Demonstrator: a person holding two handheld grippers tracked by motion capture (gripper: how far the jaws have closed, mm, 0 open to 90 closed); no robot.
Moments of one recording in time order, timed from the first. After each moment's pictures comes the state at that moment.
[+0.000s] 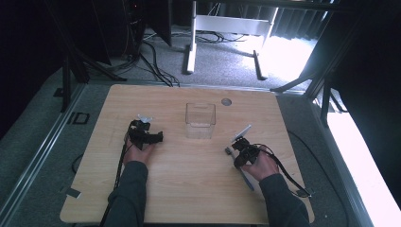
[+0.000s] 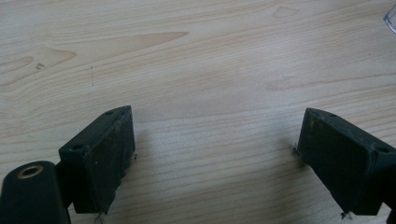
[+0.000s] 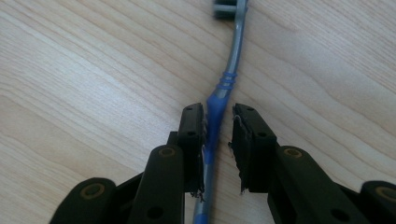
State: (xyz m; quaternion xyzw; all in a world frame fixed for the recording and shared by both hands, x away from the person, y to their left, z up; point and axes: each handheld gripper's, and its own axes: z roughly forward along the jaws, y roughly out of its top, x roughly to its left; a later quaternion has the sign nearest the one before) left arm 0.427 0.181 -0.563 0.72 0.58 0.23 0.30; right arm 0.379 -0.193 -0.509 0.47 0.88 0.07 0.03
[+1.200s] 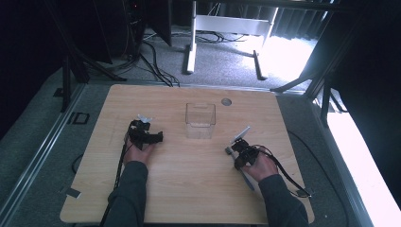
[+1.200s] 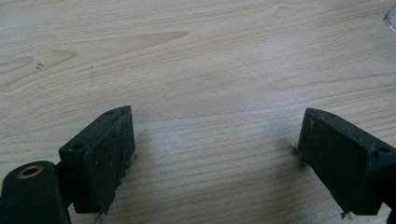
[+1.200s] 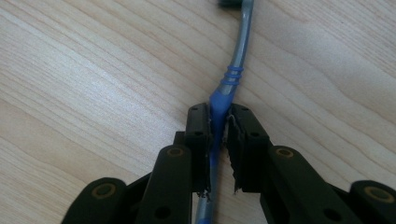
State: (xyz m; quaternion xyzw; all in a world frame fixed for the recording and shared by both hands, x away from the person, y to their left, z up) left arm 0.427 0.181 -0.563 0.72 0.58 0.23 0.30; right arm 0.379 -0.193 -0.516 0.47 0.88 0.06 0.02
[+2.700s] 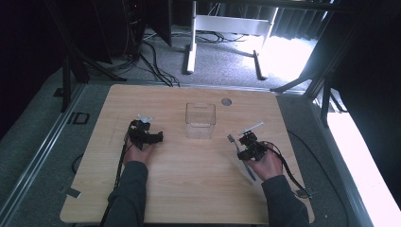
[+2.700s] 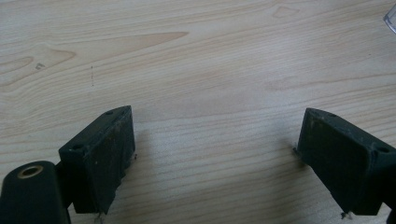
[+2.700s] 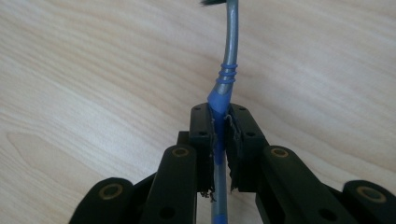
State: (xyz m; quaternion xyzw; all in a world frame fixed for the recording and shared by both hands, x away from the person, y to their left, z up) left arm 0.427 0.181 -0.563 0.72 0.58 0.23 0.30; right arm 0.374 -0.209 -0.483 0.49 0.85 0.17 0.08
